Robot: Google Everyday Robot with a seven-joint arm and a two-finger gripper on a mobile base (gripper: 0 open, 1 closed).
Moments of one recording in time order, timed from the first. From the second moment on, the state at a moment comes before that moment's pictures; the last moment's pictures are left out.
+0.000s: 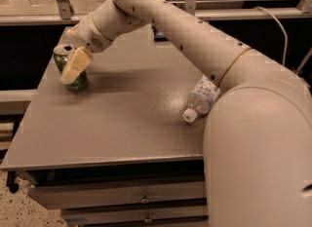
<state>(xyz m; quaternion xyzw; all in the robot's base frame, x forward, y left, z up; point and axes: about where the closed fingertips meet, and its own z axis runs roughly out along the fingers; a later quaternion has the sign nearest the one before) 0.634 0.238 0.893 -0.70 0.54 0.30 0.36</state>
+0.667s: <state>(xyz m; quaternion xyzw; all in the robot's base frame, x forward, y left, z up) 0.626 0.228 0.881 -0.69 0.55 0.32 0.36</state>
